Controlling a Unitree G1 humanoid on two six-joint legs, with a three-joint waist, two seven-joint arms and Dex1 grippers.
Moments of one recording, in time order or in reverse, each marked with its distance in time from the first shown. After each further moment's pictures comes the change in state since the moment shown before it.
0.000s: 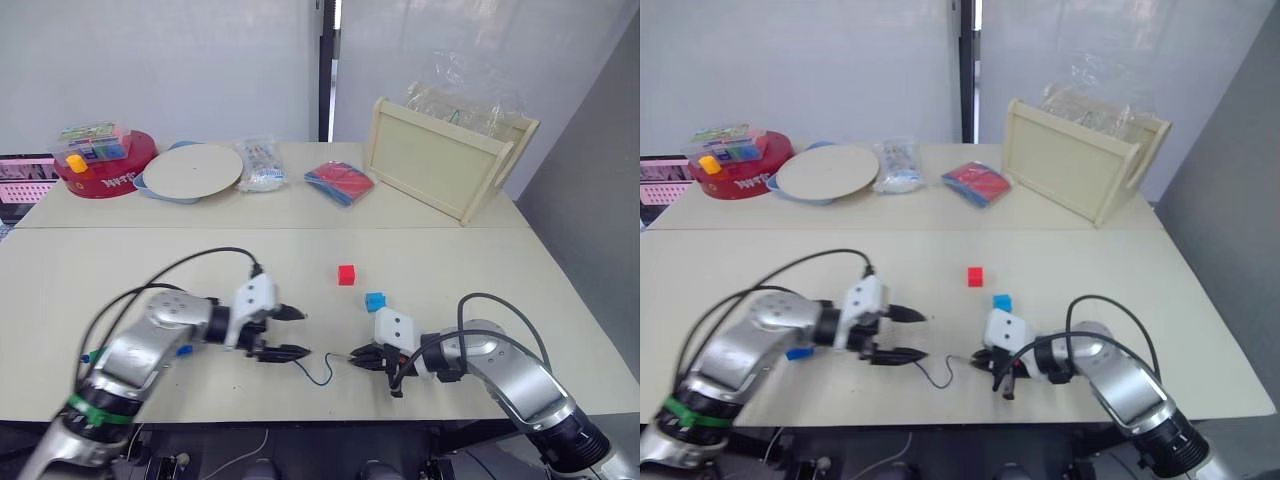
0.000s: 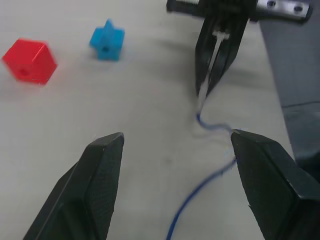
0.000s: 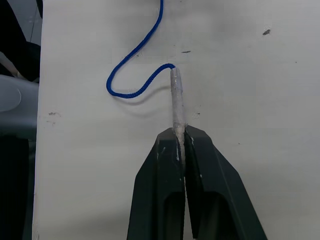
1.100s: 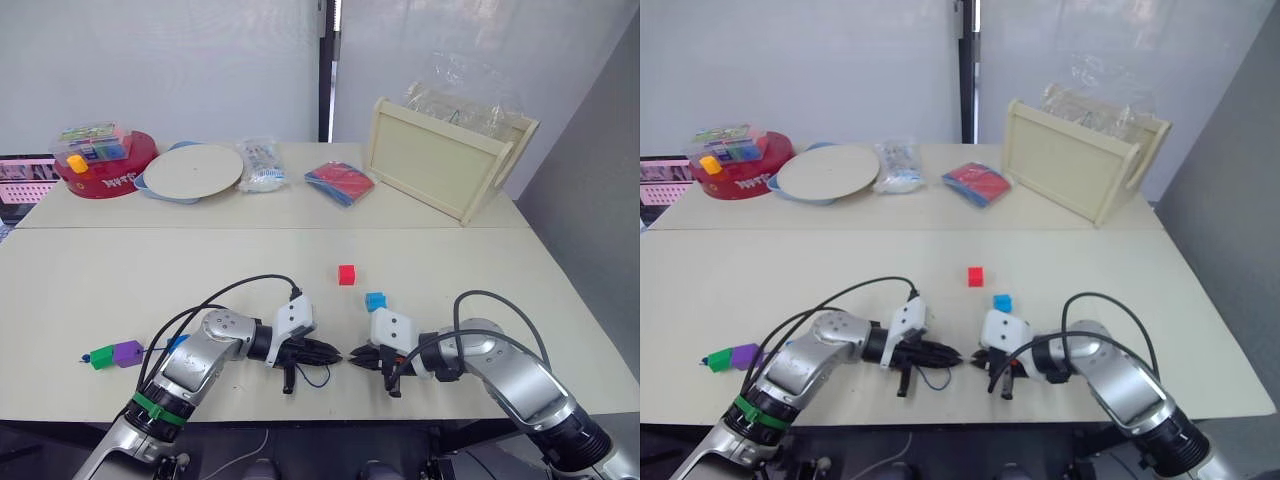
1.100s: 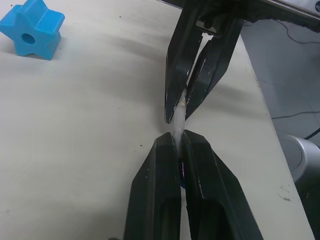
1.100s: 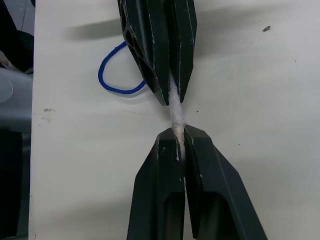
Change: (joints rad) left arm -0.017 -0.128 -0.088 0.172 0.043 -0.032 -0.028; right arm 0.016 -0.009 -0.006 -0.048 -0.003 0.072 -0.040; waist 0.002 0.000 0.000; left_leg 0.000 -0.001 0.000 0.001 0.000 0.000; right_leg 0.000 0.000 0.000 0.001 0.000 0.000
